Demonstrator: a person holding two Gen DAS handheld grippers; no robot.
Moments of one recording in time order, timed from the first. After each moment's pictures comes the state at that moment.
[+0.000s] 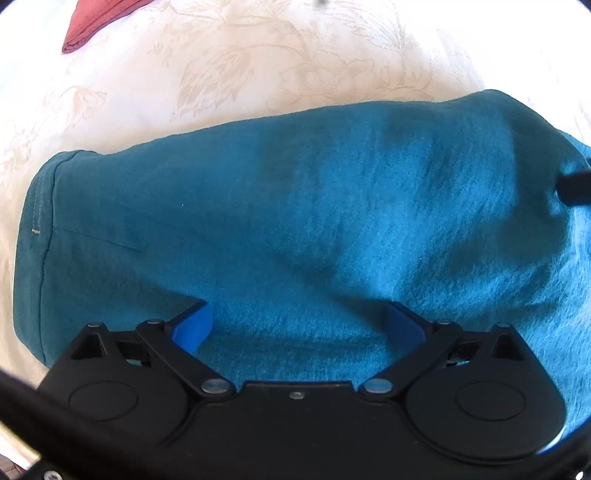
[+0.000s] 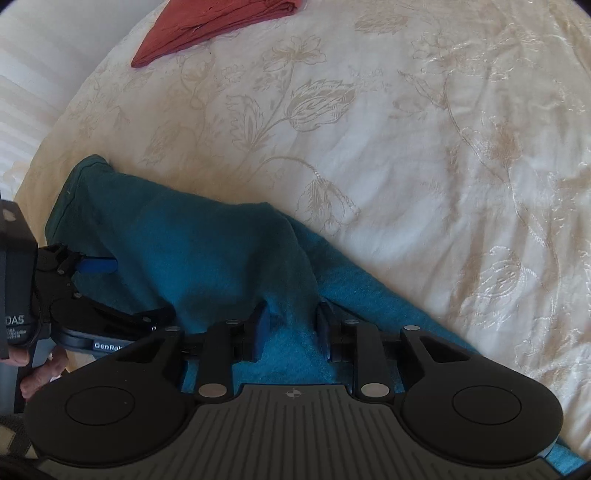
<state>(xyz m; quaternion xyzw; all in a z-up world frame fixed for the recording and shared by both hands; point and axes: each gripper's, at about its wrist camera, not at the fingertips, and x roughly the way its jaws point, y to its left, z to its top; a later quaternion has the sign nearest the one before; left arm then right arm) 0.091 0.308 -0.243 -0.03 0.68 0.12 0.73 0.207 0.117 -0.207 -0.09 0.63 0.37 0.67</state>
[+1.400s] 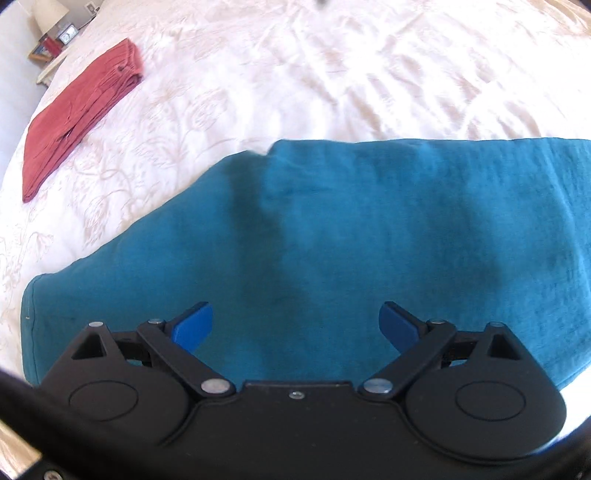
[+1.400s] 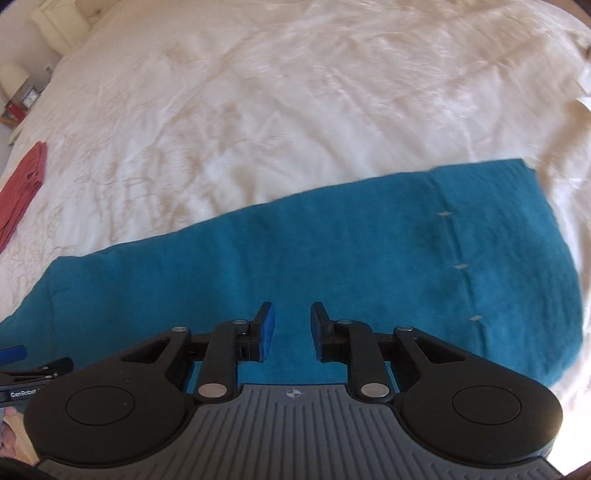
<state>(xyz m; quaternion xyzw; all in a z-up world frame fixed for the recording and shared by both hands) 0.086 0.123 -0.173 0.09 0.60 0.03 0.79 0.103 -0.194 -0.182 0.12 0.57 0.00 0.81</state>
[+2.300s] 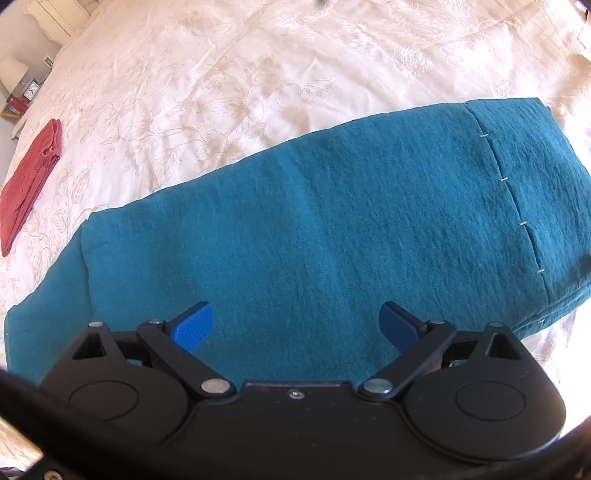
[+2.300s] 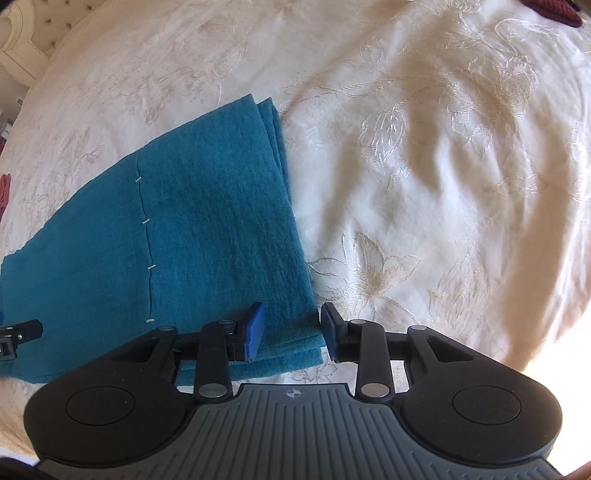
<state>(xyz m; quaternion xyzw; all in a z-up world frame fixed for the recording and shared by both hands) 0.057 -0.113 -0.155 0.15 0.60 0.00 0.79 0.032 -0.412 -0.225 0.16 0.59 0.00 0.79</state>
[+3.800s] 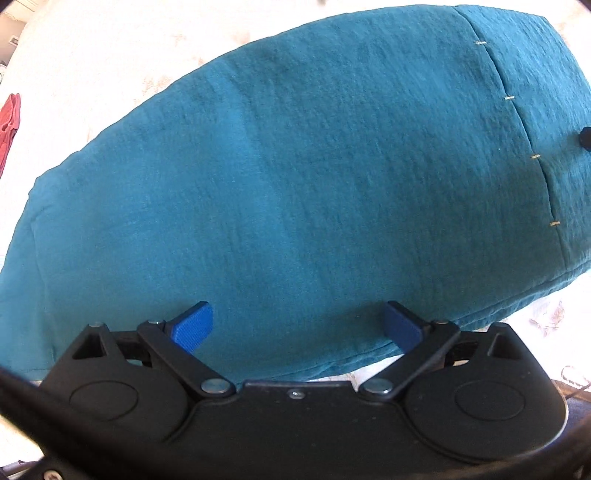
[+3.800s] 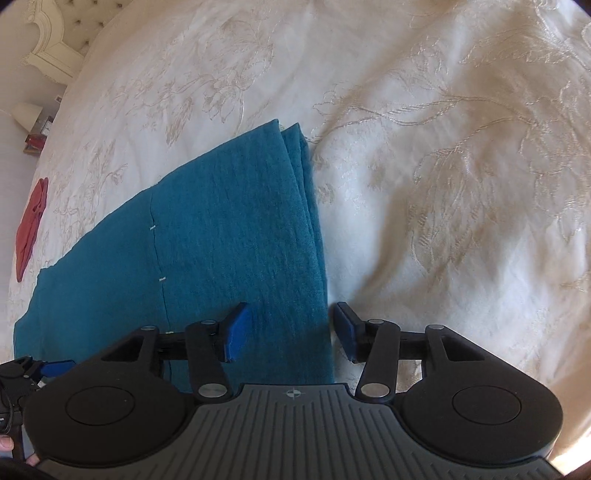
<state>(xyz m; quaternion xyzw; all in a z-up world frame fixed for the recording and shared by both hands) 0.057 -0.115 -0.211 0.16 0.67 -0.01 0.72 0.091 -0.438 -0.247 0.22 0.59 0.10 0.77</state>
